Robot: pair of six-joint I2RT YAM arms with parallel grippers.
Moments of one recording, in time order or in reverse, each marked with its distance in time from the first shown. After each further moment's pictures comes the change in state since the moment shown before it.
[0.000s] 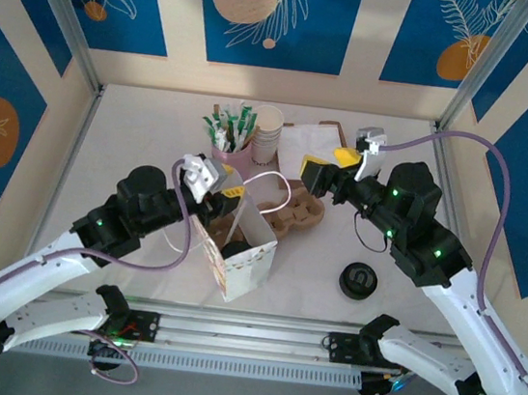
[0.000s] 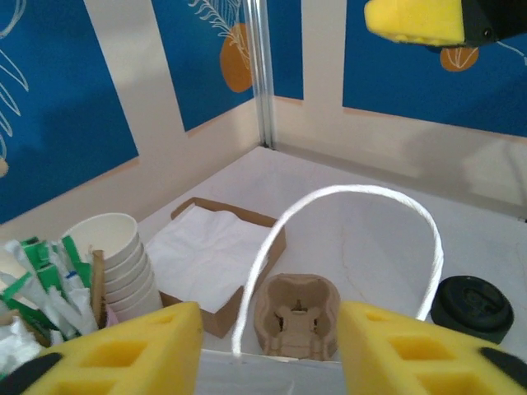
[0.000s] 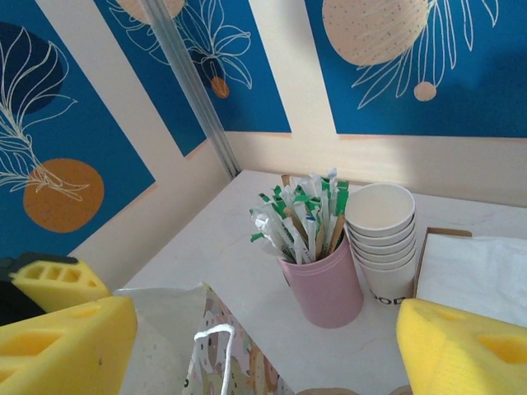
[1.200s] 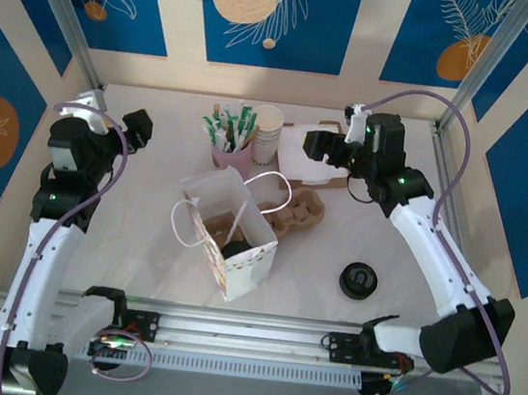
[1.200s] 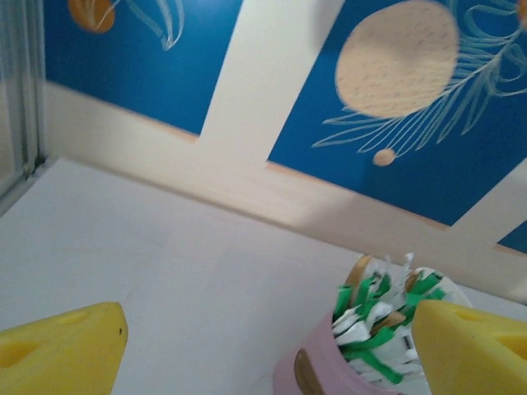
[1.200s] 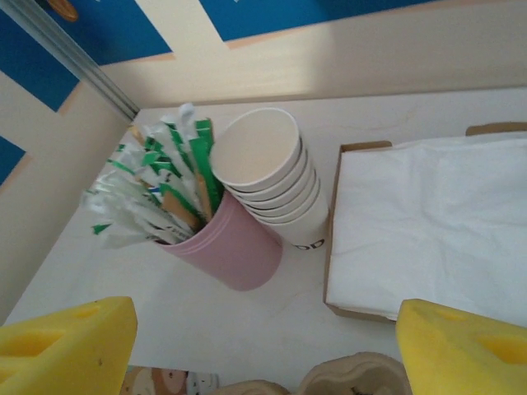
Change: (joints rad) left arm 0.853 0.029 0.067 -0.121 0.035 -0.523; right arm -0.293 0.415 0.106 -0.022 -0.169 0.025
